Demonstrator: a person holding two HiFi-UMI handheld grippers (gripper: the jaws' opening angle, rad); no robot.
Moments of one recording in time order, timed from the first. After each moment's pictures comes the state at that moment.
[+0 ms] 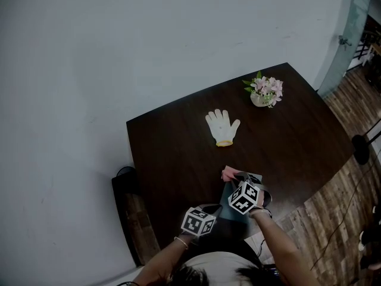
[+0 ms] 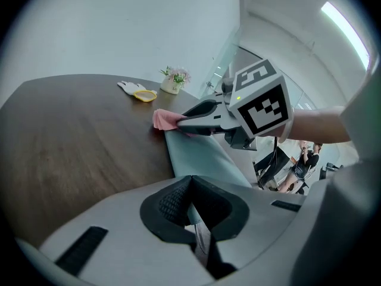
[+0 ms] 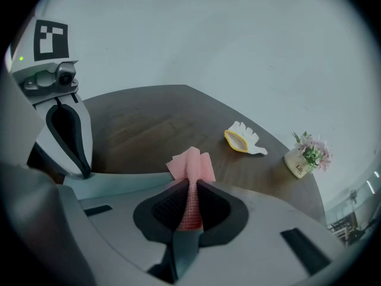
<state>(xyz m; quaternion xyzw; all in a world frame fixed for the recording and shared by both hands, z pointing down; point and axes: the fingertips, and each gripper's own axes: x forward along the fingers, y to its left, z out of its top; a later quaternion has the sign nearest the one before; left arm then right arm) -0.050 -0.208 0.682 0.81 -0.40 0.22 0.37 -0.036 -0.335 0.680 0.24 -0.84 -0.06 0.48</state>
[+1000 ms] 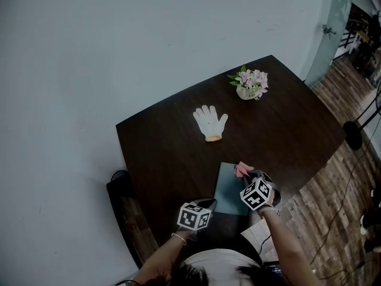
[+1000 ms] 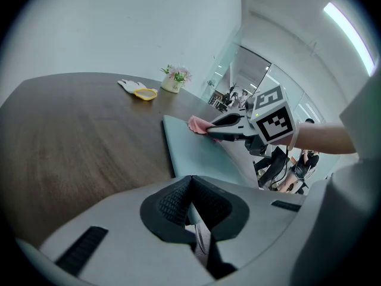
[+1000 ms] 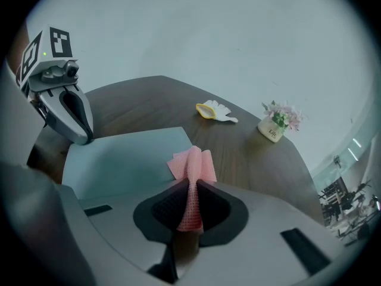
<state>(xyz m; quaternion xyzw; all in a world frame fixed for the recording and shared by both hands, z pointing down) -0.050 -0.206 0.684 0.80 -0.40 0.23 0.38 0.057 -0.327 0.685 0.33 -0.81 0.00 0.49</state>
